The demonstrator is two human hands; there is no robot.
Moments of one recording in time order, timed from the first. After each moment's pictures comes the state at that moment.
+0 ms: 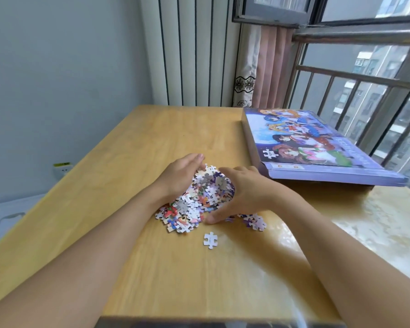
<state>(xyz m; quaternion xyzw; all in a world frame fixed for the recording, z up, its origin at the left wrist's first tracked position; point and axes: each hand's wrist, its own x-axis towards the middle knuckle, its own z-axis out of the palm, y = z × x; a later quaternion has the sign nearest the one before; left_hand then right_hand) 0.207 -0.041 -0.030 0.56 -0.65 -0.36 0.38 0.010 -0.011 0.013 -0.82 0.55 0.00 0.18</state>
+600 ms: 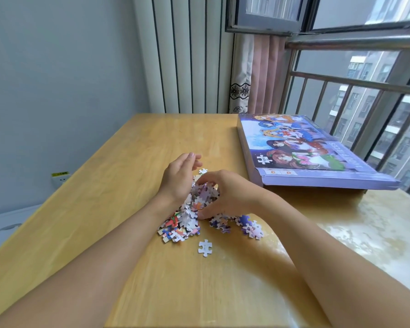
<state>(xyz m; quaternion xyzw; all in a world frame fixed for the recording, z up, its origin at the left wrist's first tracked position) 0.181 -0.041 -0.028 0.53 -0.55 -0.35 0.55 0.027 -0.018 0.012 -0.84 0.48 -0.11 0.22</state>
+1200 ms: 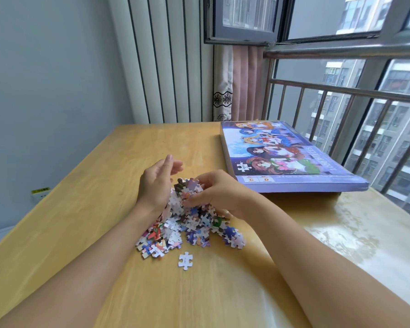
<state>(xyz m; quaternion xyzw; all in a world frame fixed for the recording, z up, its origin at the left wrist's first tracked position) 0.180 -0.046 -0.021 0.50 -0.55 -0.30 0.60 0.011 -0.032 0.008 -0.69 0.48 -0.28 0.48</state>
